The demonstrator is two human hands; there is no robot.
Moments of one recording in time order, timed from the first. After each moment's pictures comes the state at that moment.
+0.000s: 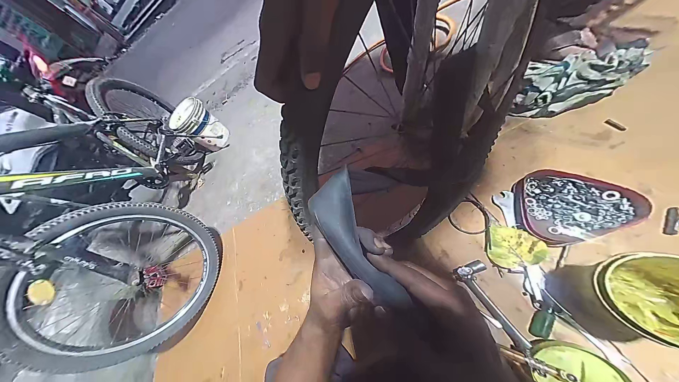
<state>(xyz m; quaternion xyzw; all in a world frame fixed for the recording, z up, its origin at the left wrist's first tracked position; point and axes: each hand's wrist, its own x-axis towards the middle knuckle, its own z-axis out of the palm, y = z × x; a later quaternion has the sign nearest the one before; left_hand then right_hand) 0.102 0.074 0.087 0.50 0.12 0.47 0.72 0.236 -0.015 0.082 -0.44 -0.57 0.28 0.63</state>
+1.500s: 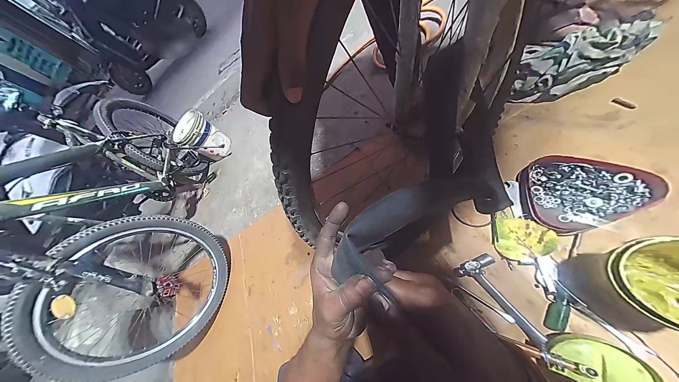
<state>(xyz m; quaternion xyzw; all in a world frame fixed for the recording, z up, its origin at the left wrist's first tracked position) 0.110 0.066 0.101 0.45 0.14 0.47 0.75 0.240 -0.006 0.090 -0.39 -0.62 0.33 0.60</state>
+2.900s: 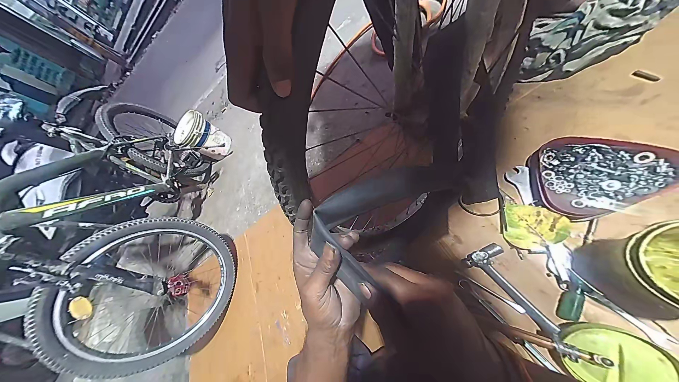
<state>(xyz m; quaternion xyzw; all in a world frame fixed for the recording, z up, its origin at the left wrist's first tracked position) 0.109 0.073 0.105 0.40 0.24 0.58 0.67 0.216 -0.010 0.081 -0.57 -0.59 0.18 0.54</state>
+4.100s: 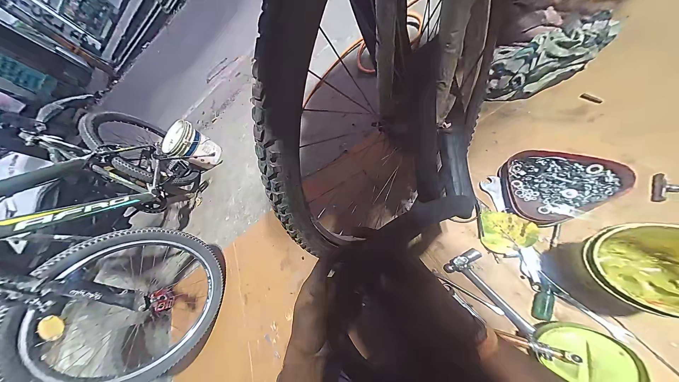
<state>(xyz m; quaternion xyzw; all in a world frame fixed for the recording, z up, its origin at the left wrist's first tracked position) 0.071 0.057 0.085 0.44 0.21 0.35 0.80 0.236 0.003 0.033 -0.20 -0.29 0.60 0.72</state>
